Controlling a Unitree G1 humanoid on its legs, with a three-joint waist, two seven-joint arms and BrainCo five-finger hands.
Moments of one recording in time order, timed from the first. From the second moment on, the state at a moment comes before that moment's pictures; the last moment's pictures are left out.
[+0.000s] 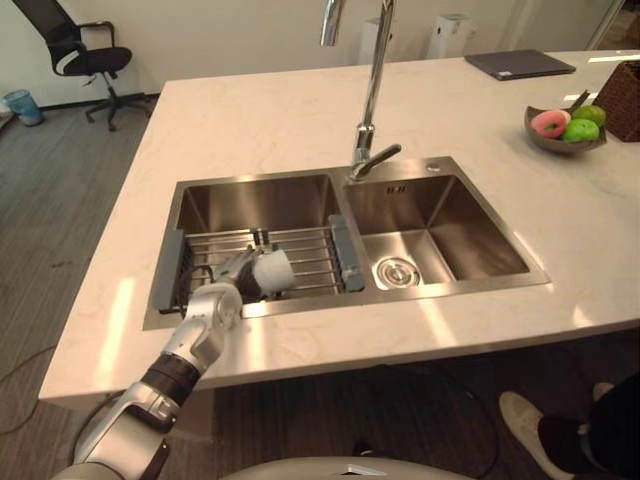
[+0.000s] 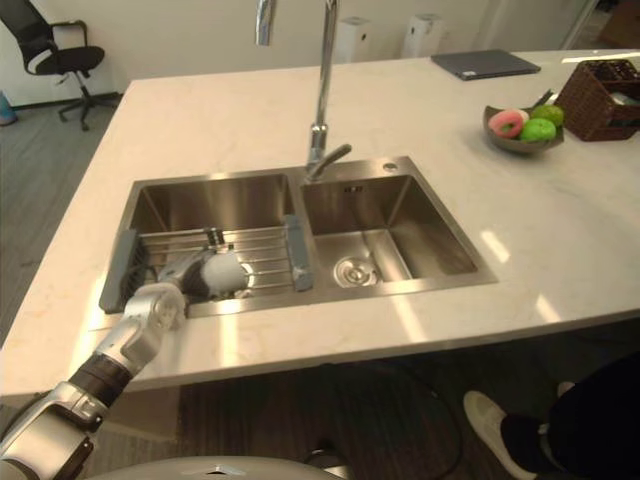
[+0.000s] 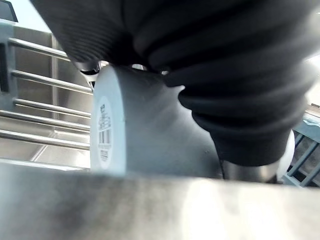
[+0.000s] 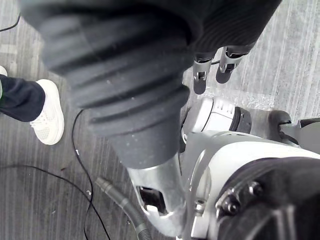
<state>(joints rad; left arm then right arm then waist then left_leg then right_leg) -0.36 0.33 -0.43 0.37 0.77 0.30 -0.16 0.24 -0.06 -0.47 1.12 0.65 0.13 0.07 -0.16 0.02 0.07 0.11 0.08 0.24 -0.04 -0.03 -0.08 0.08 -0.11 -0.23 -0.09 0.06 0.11</state>
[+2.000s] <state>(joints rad) 0.05 0.09 0.48 -0.43 -0.30 -0.36 0.42 0.22 -0.14 -0.53 1.08 0.56 0.07 0.08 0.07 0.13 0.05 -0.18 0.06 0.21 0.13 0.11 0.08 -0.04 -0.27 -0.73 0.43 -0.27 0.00</state>
